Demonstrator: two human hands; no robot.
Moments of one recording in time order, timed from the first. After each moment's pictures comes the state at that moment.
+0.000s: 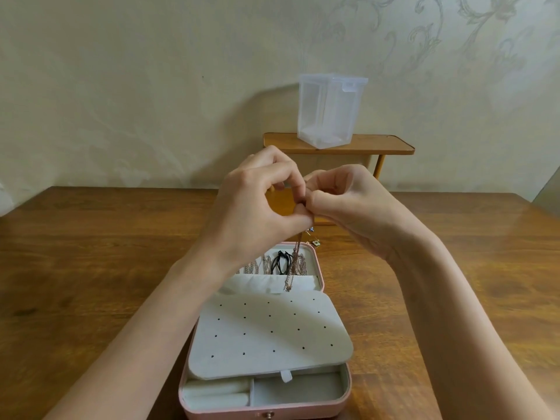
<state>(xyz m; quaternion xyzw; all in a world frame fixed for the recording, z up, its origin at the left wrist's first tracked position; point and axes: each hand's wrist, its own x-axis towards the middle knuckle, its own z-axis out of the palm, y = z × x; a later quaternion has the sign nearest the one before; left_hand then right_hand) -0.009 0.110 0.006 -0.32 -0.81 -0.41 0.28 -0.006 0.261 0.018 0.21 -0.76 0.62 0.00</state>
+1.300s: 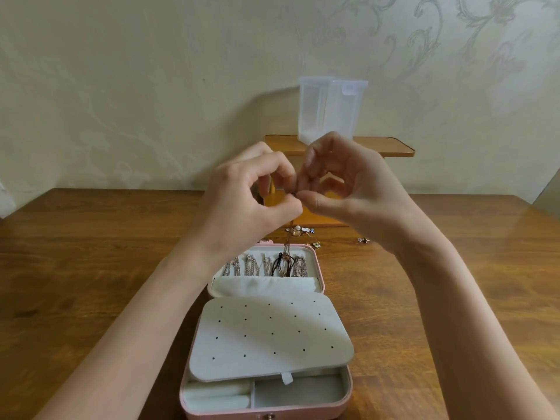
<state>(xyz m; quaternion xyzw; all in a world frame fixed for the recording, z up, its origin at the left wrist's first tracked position) -0.008 0.101 0.014 -0.31 -0.80 -0.42 0.29 -0.002 0.263 0.029 0.33 -0.77 0.52 0.13</state>
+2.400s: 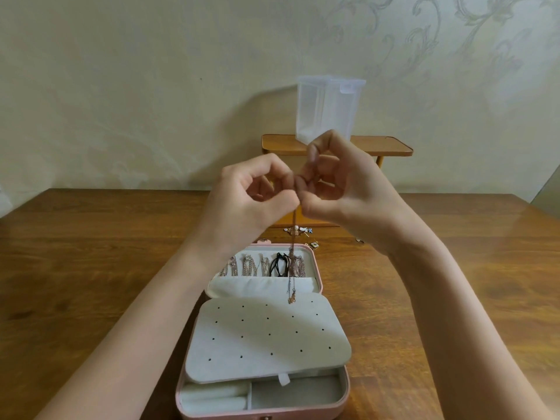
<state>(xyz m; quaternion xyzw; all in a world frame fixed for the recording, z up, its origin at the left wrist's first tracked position) -0.011 0.108 0.008 -0.26 -0.75 -0.58 0.17 -0.004 0.262 0.024 0.32 -0.76 0.56 0.11</state>
